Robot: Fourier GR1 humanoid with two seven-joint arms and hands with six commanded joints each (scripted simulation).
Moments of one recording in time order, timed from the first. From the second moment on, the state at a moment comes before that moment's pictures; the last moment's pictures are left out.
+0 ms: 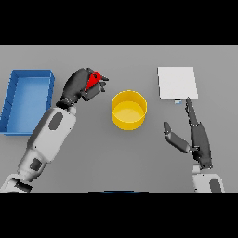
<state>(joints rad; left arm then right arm) -0.63 0.16 -0.27 -1.11 -0.40 0.07 0.16 0.14 -0.08 0.11 -1.73 0.26 -0.06 -0.07</state>
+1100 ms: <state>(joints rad) -1.04 0.29 -0.89 -0.93 -0.94 -0.25 0.12 0.16 -0.04 0.10 -1.73 0.19 -0.05 -0.11</state>
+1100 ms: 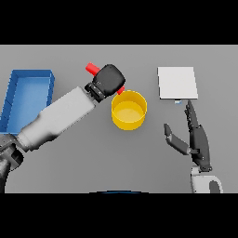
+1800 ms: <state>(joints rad) -1.26 0.26 -1.17 -0.80 -1.11 -0.36 0.02 0.14 -0.04 0.10 -1.71 0.26 -0.10 -0.09</state>
